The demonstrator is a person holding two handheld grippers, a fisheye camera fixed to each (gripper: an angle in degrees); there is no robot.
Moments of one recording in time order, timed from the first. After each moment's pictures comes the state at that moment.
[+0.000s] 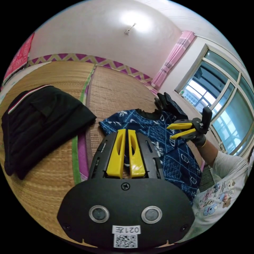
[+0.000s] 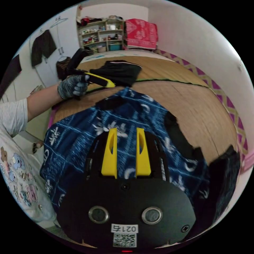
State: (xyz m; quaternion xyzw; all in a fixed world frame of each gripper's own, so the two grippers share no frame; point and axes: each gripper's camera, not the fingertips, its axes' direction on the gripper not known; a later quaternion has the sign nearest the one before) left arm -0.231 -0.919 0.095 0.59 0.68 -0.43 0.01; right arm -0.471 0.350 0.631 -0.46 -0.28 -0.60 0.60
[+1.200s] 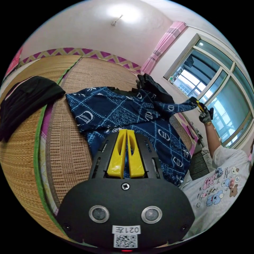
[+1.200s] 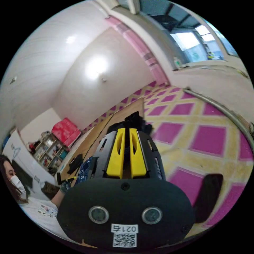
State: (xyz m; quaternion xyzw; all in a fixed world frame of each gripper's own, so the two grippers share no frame) left arm -0.217 -0.810 -0.096 0.62 0.69 -0.38 0.02; right arm -0.047 -0.201 0.477 -0.22 -0.15 -0.13 0.95
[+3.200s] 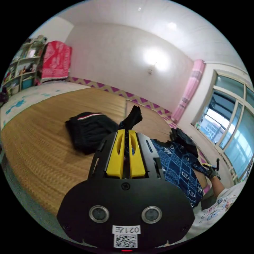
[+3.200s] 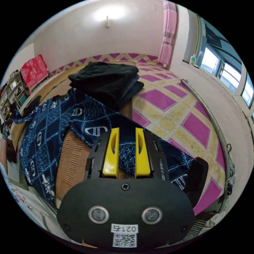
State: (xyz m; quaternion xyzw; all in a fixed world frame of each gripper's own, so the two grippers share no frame) left arm 0.007 -0.652 0.213 0.45 0.63 -0.63 -0.05; right arm -0.082 0.020 0.482 -0.34 0.09 -0.36 0.86
